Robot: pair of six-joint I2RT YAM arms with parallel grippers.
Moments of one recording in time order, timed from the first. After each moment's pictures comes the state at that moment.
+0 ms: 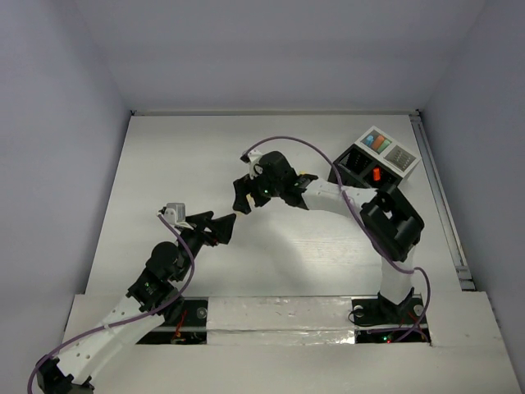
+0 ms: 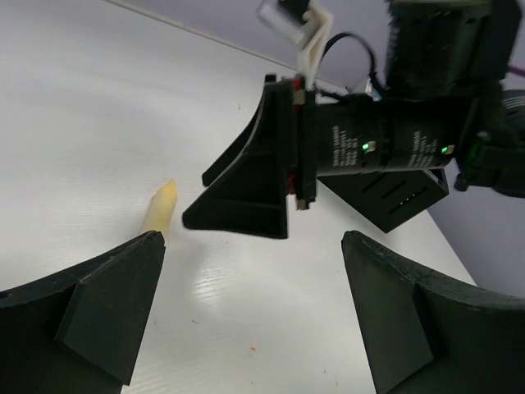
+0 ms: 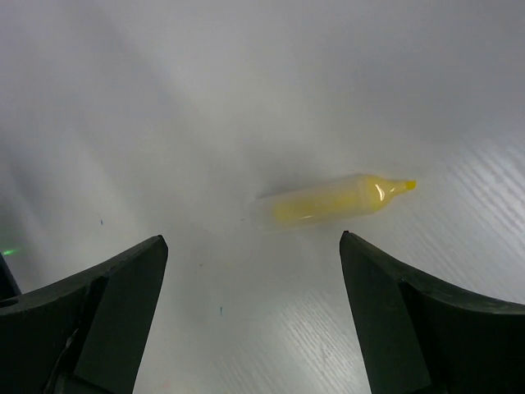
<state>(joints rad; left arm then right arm) -0.71 0.25 0.14 0.15 -0.28 -0.56 0.80 1.90 1.32 -0.02 -0.29 0.21</state>
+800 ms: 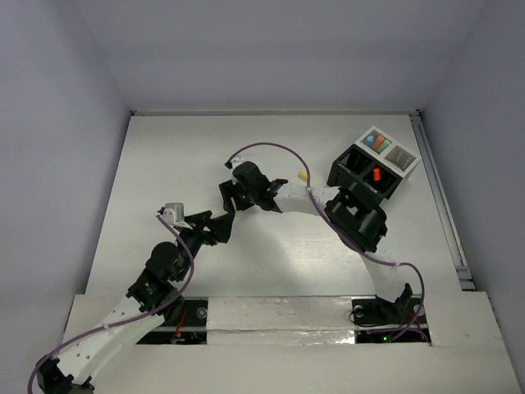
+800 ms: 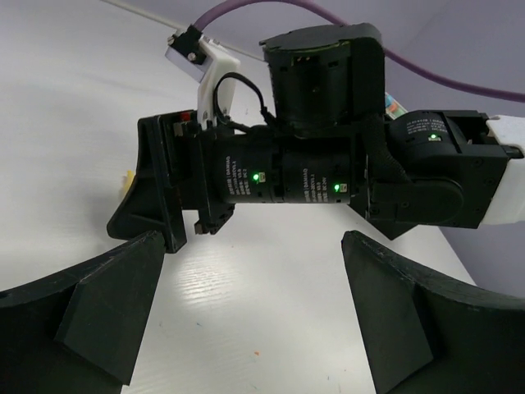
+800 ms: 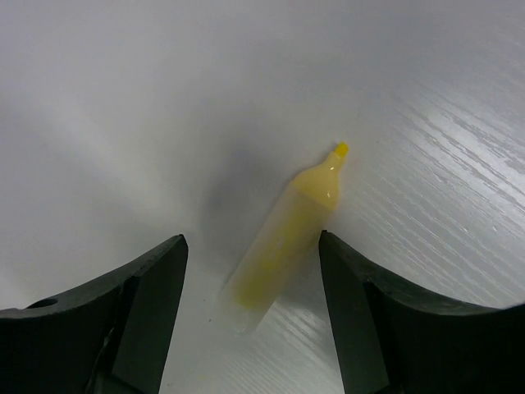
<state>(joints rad) -0.71 0.25 0.14 0.14 -0.31 -0.57 0.88 2.18 1.54 -0.06 -0.04 0.35</state>
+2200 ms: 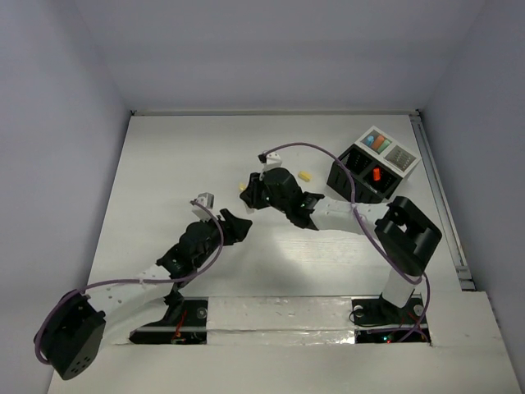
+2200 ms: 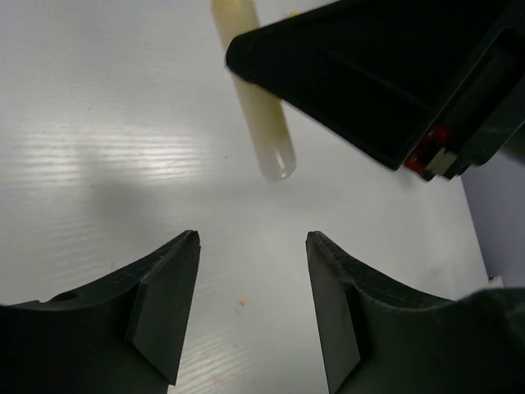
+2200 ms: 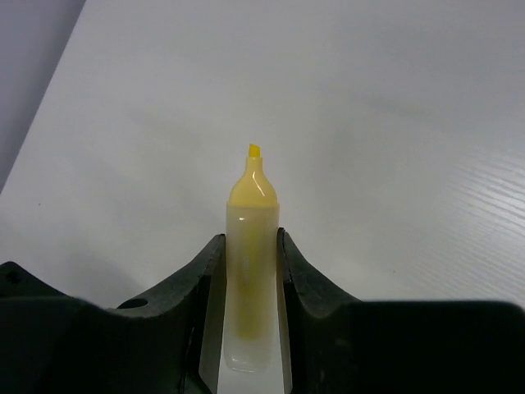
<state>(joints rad) -0.71 0.84 0.15 0.39 -0.16 -0.79 0.90 1.76 1.11 0.25 0.15 0.55</state>
